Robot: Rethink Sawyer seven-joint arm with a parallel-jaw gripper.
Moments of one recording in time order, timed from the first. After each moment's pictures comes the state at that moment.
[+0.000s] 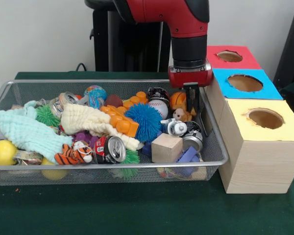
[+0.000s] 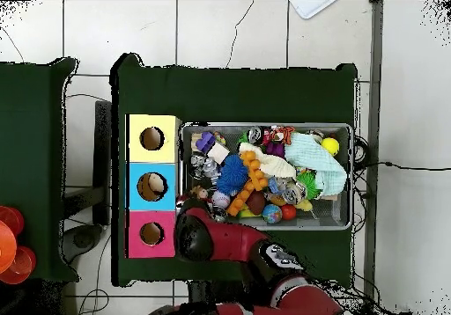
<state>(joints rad) -0.29 -0.52 0.17 2.08 -0.06 -0.20 1.67</state>
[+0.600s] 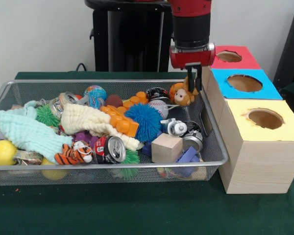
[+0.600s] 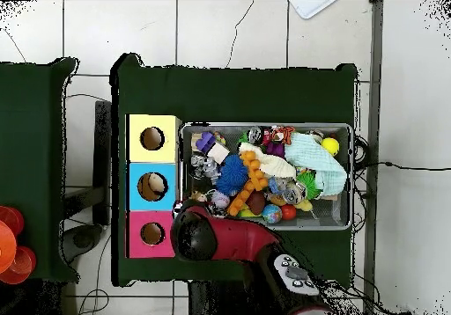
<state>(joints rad) -0.34 -0.73 0.23 2.13 -0.05 0.11 1.67</state>
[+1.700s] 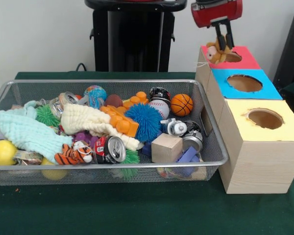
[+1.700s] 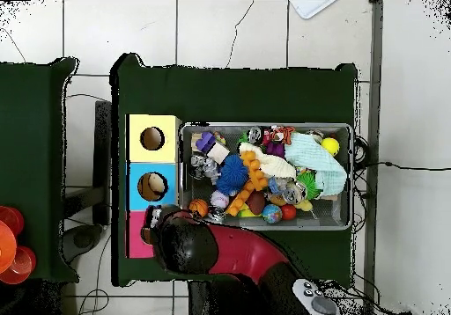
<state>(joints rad) -0.53 -0.94 0.56 2.33 0.19 0.21 1.67</state>
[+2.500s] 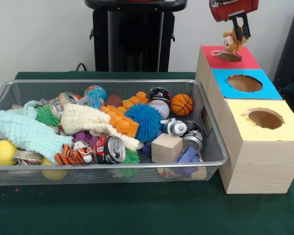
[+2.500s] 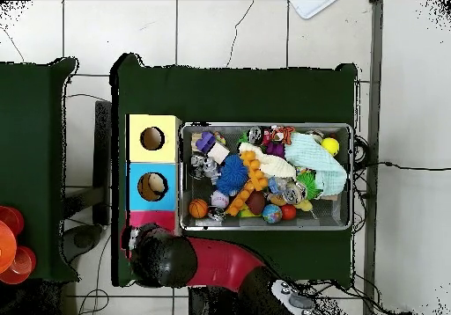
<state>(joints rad) -0.50 -0.92 0.64 2.42 0.26 0.21 1.67</state>
